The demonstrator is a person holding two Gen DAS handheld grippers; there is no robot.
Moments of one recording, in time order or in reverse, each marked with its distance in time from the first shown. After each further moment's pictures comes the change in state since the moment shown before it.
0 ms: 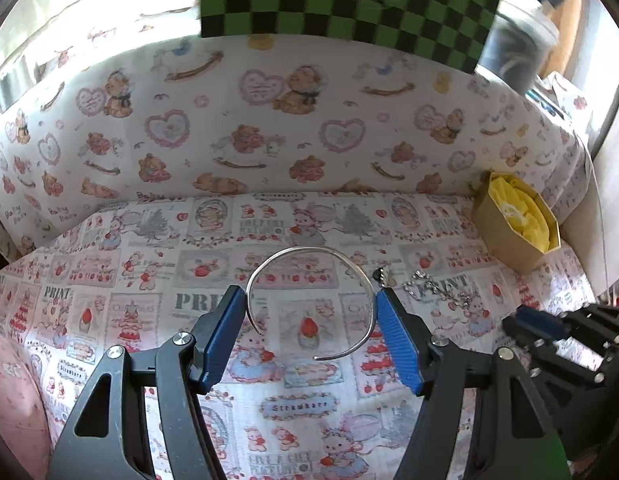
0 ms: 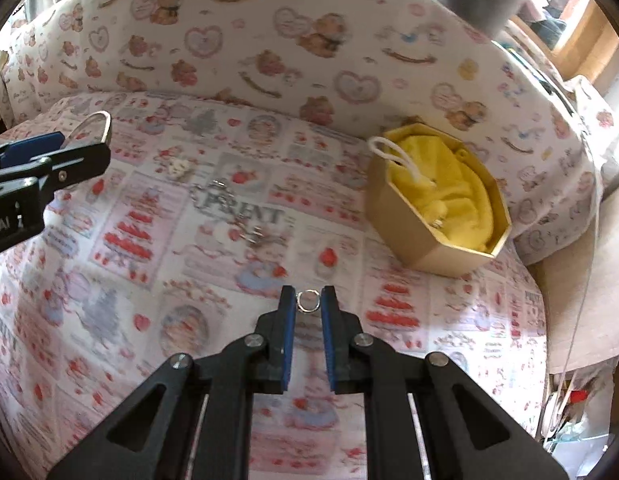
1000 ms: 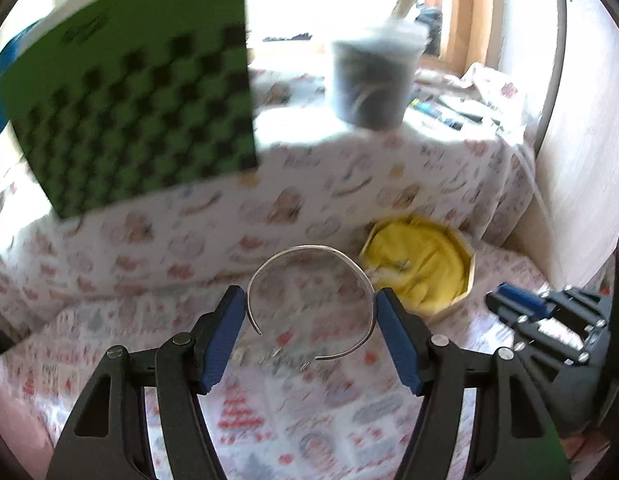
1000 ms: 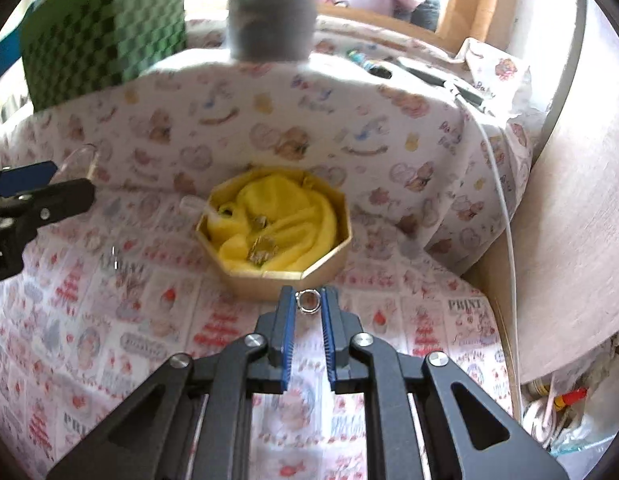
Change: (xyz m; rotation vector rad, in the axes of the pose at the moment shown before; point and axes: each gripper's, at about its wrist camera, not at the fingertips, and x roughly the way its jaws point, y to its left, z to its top) left arm -0.033 -0.134 0.046 0.167 -0.114 -0.049; right arm -0.025 -0.146 -0.017 0.205 -0.240 0.030
